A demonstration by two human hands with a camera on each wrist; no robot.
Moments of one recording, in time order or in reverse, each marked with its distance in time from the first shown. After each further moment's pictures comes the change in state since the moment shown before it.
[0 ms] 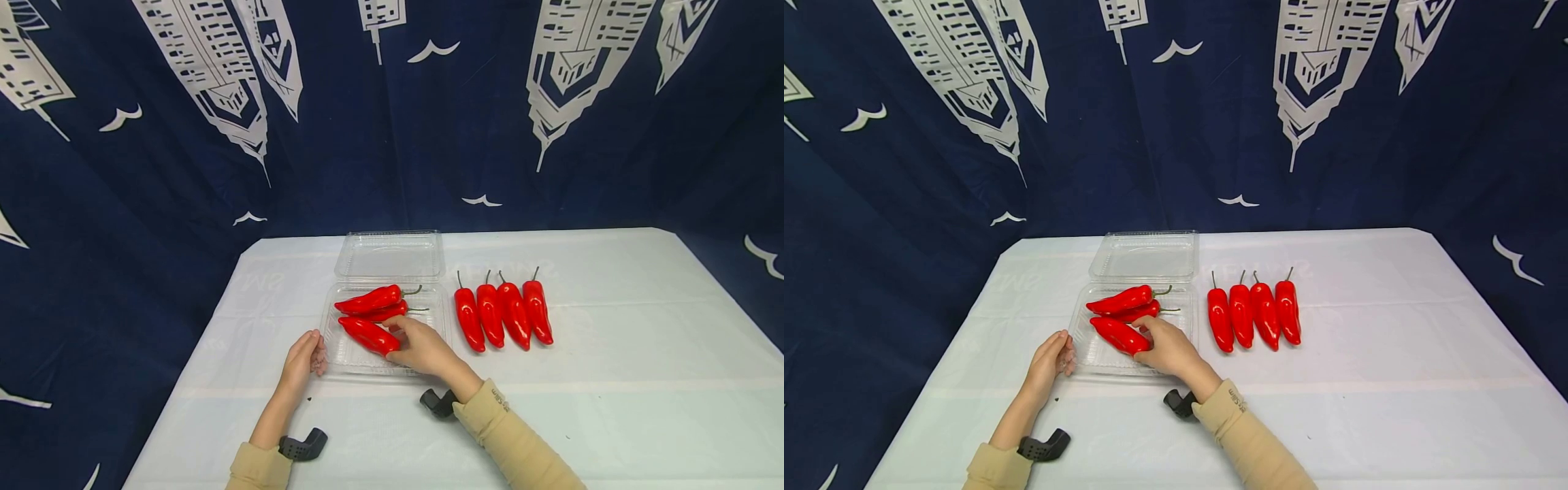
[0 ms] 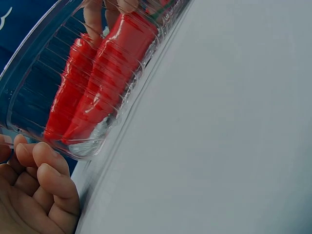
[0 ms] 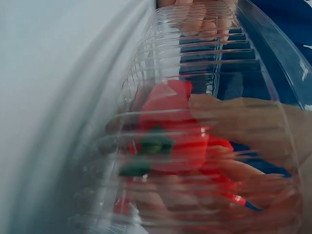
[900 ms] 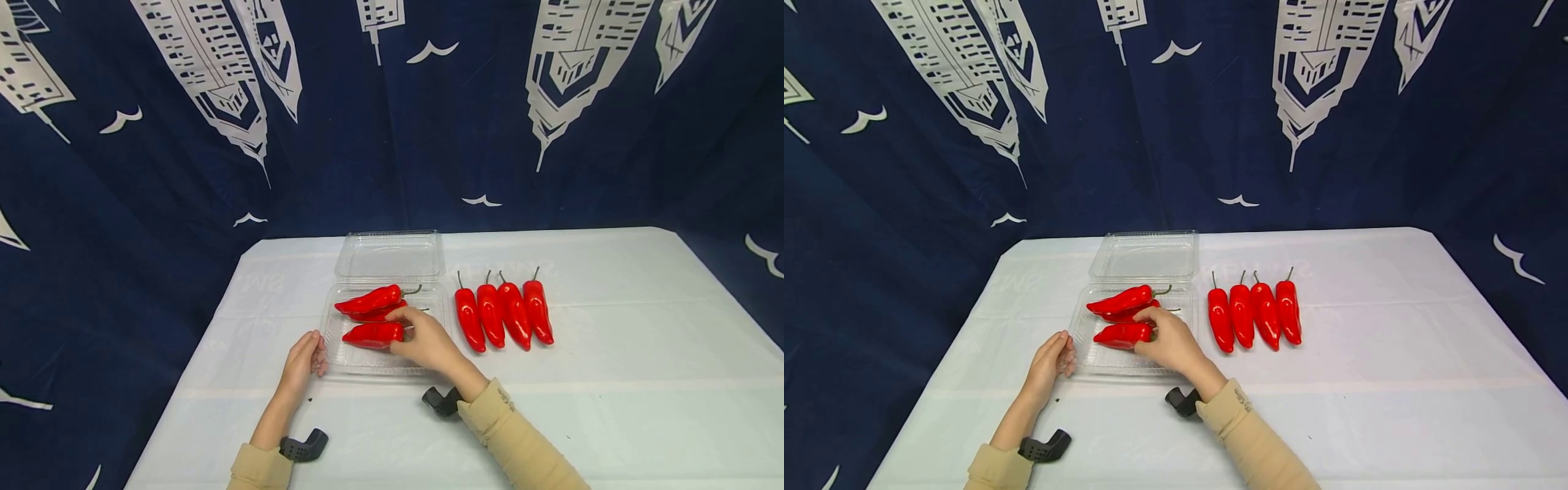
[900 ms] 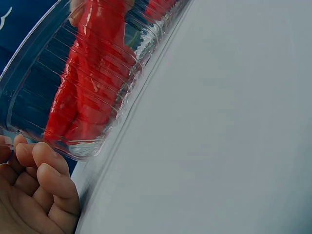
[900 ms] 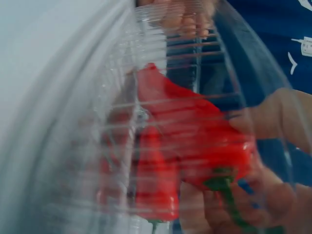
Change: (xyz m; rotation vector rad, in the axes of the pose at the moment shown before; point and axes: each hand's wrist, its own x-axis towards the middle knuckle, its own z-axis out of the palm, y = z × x) left_hand 0.011 -0.026 -0.005 -0.035 0.017 0.023; right_hand -0.001 -0.010 -0.010 0.134 0.133 0.024
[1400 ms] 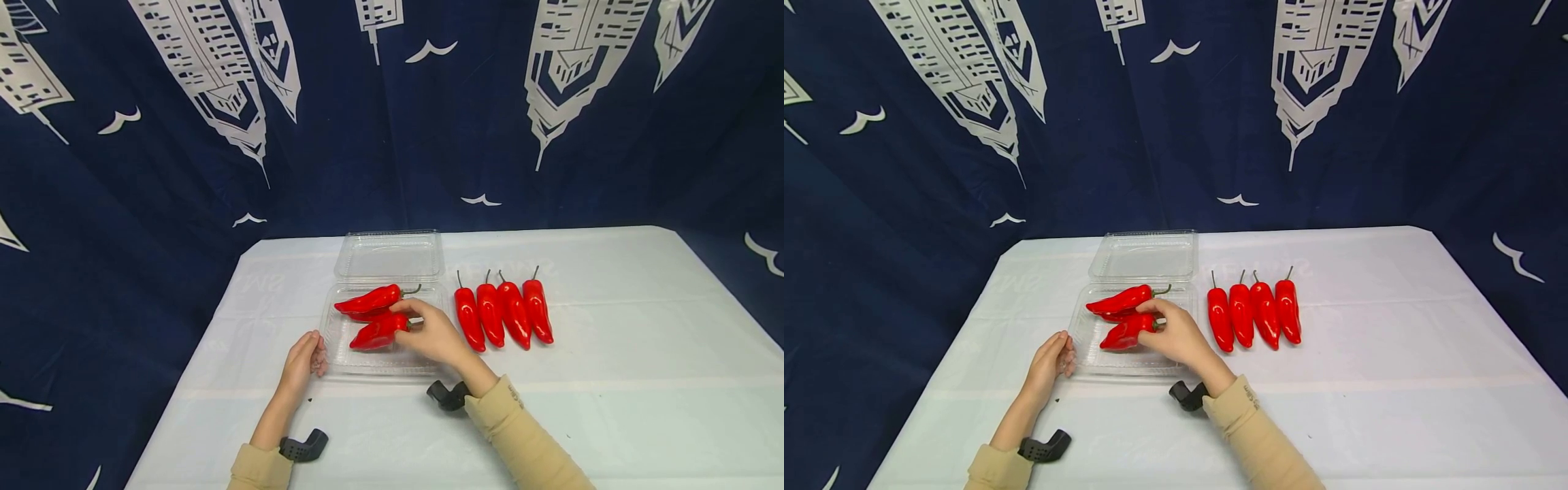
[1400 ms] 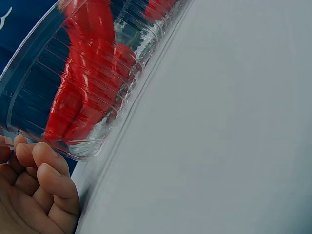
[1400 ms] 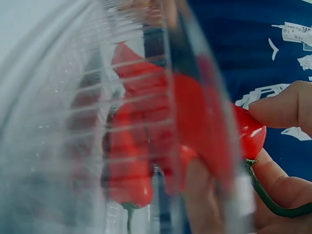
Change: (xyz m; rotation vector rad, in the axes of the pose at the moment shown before) left_hand -0.009 0.024 0.006 0.026 -0.025 -0.026; right_hand 0.001 -0.002 -0.015 0.131 0.015 -0.028
